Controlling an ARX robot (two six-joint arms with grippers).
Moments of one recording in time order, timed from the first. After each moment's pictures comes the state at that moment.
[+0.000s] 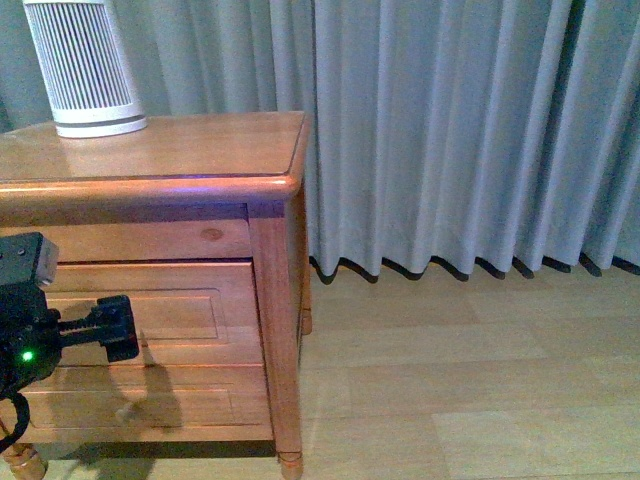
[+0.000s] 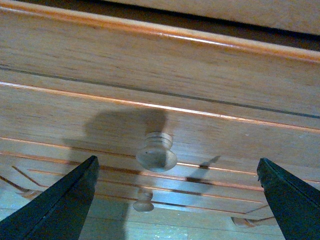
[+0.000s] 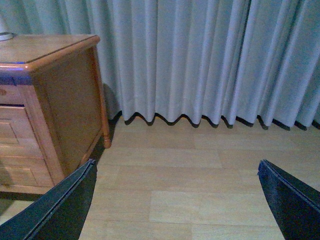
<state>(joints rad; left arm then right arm) 0.03 2.21 0.93 0.90 0.06 -0.10 0.00 0.00 0.01 0.00 0.00 0.00</state>
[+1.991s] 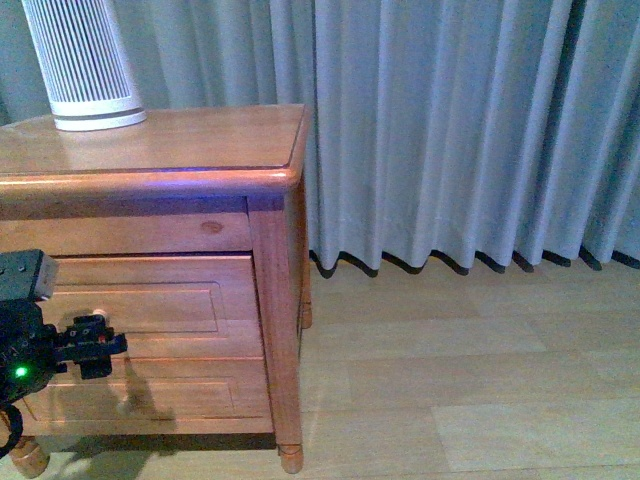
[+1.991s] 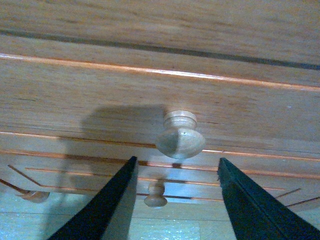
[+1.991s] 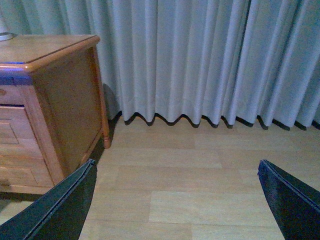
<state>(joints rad) 0.08 2.29 0.96 0.93 0.13 -0.04 0.00 0.00 0.01 0.00 0.00 0.00</state>
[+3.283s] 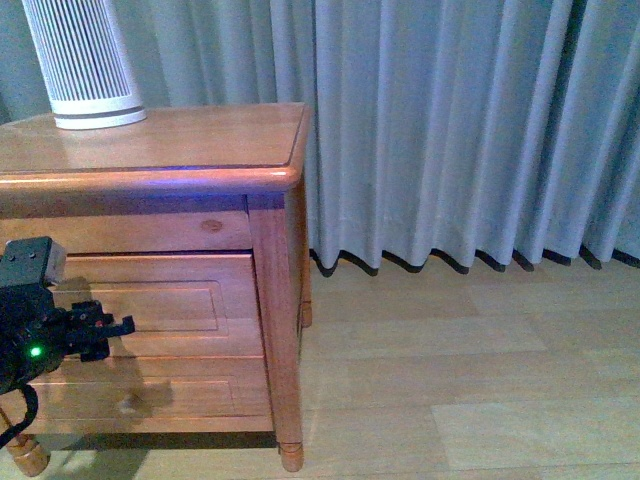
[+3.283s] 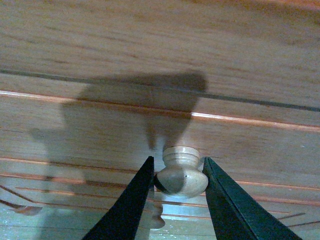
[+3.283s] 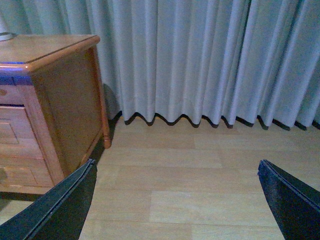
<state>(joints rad) 0.08 2.33 1.05 0.90 0.13 -0.06 0.00 0.00 0.01 0.00 0.00 0.00</state>
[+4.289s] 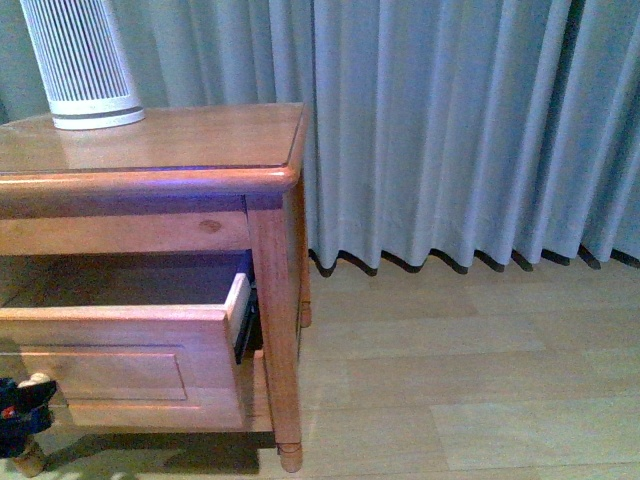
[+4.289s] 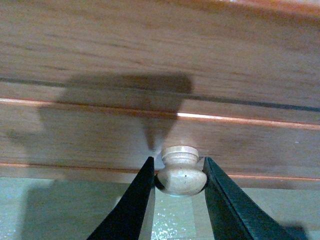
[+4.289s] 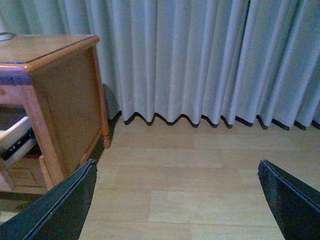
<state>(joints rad) 0.21 2.15 0.60 1.11 0.31 0.02 0.00 0.00 0.01 0.00 0.00 0.00</state>
